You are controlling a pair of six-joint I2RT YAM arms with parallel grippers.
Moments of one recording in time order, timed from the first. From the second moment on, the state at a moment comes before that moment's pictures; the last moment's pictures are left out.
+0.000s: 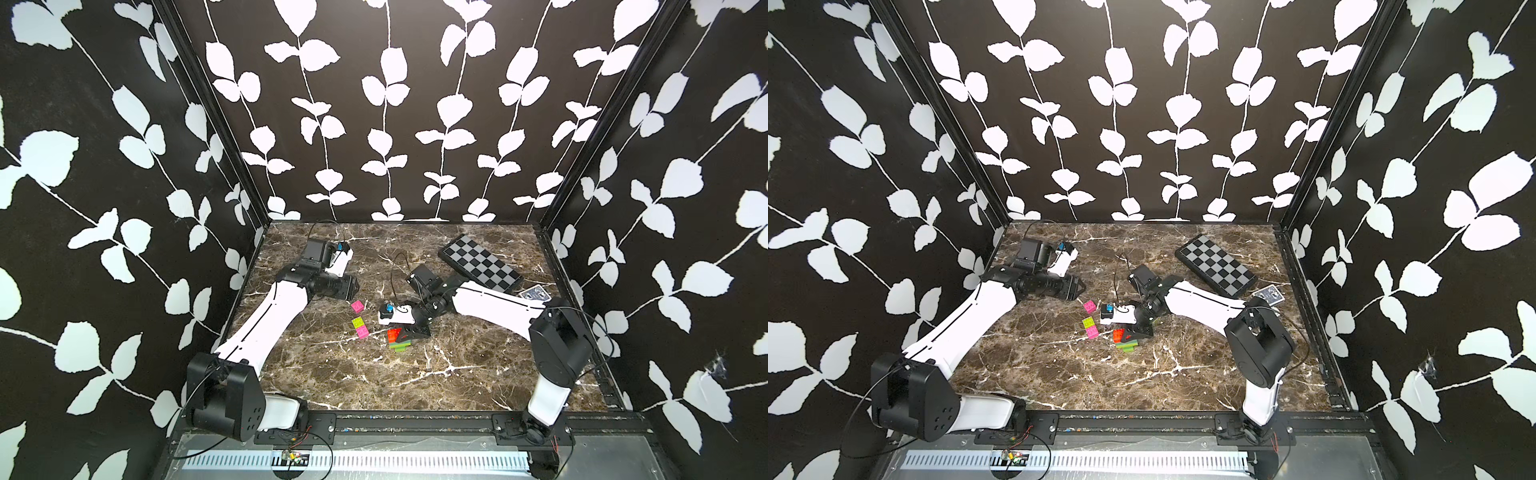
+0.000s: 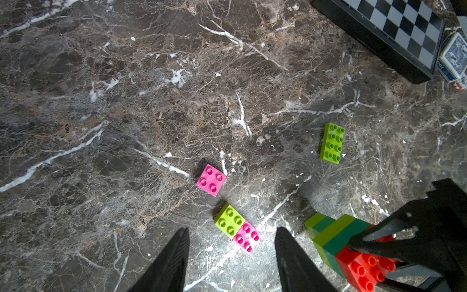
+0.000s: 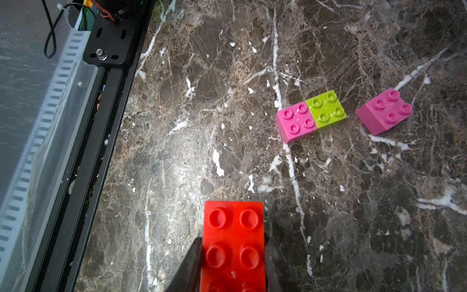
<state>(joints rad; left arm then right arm) -0.29 1.36 1.12 -0.73 0.25 0.00 0.80 1.82 1.30 -0.70 -0.57 -0.82</state>
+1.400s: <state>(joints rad) -0.29 1.36 1.15 -0.73 0.27 -0.02 0.74 1.80 1.23 -0.40 -0.42 -0.57</state>
